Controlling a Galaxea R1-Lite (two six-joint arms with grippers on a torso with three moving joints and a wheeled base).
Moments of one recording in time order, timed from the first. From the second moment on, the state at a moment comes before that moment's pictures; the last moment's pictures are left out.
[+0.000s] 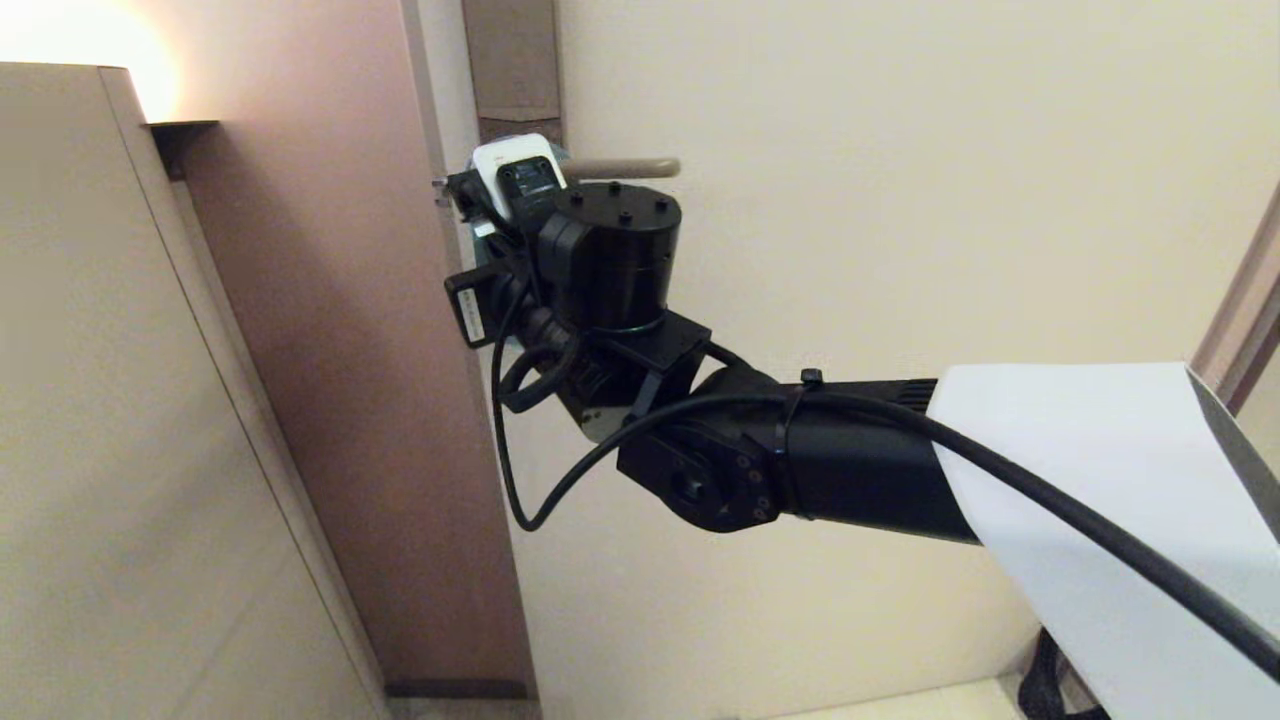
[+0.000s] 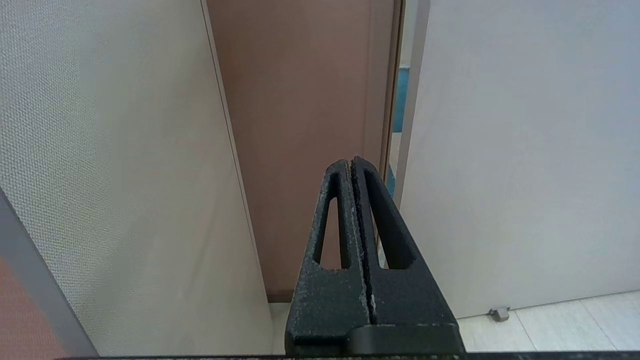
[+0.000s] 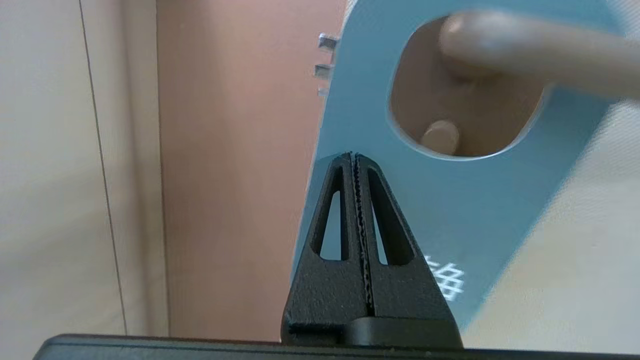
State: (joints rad) left arm 0.00 0.00 0.00 0.01 0.00 0.00; right arm 0.92 2.36 -1.96 -0.58 -0.35 -0.17
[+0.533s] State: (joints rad) left arm 0.00 0.00 0.00 0.01 0.00 0.00; right arm 0.92 2.40 -1.95 -0.60 -0.41 -0.17
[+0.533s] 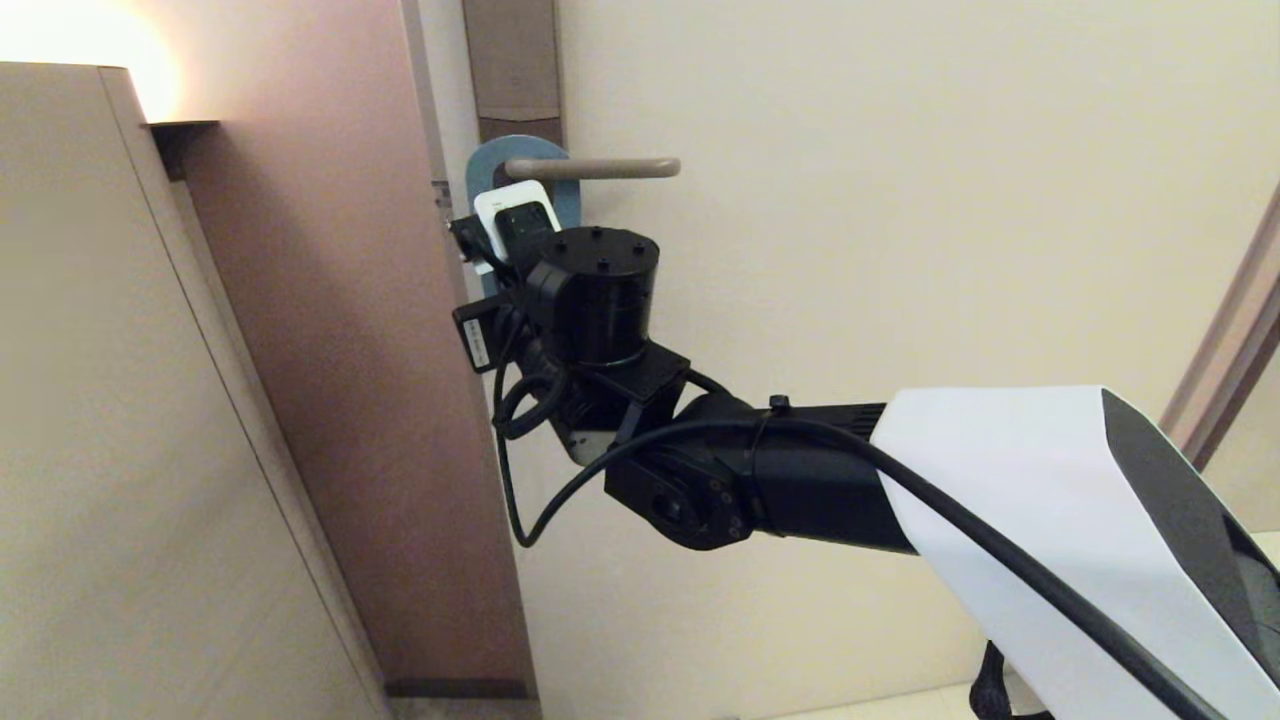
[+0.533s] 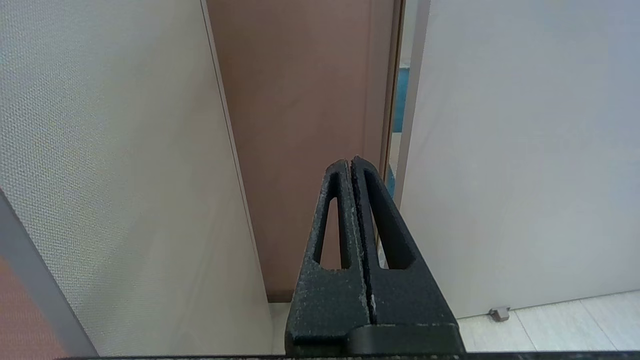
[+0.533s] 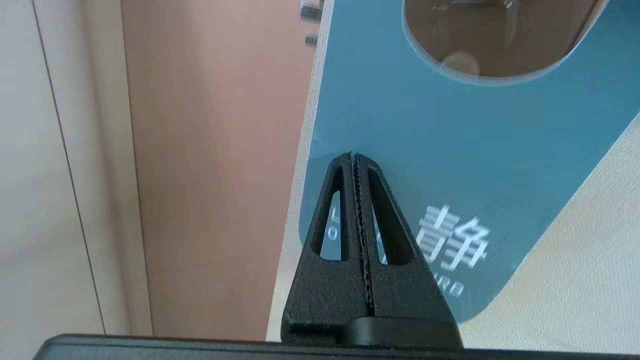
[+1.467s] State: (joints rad) left arm 0.00 0.00 0.00 0.01 0.00 0.00; right arm 0.78 1.87 -1.33 -0.46 -0.50 -0.18
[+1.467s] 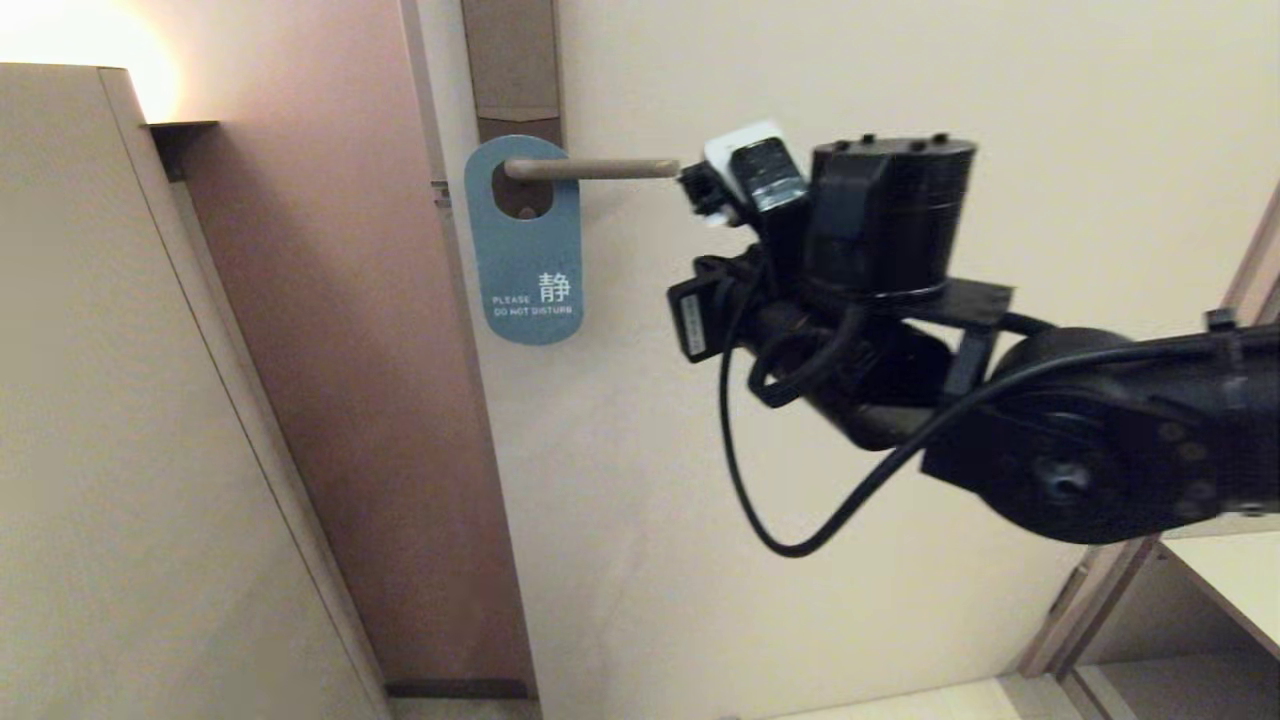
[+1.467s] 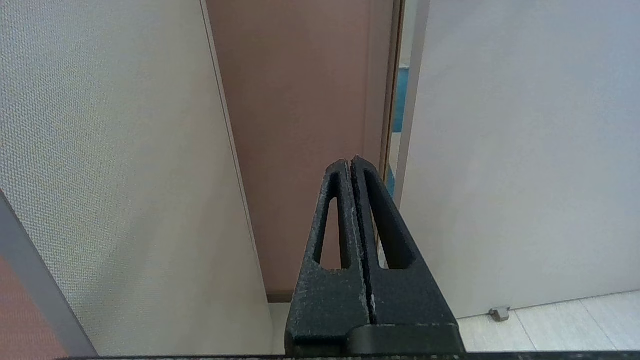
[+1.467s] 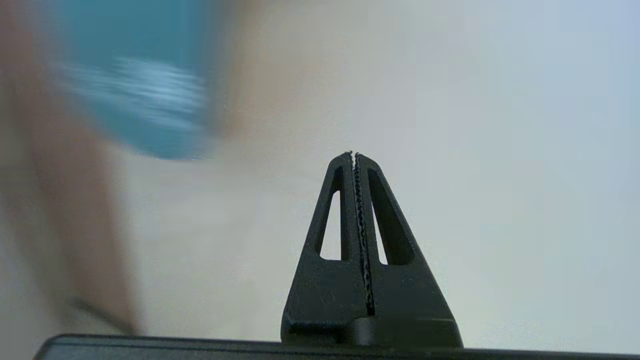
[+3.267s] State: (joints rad) left arm 0.00 0.00 0.00 0.01 0.00 0.00; right arm -0.04 0.41 -0.01 -0.22 -0.09 -0.17
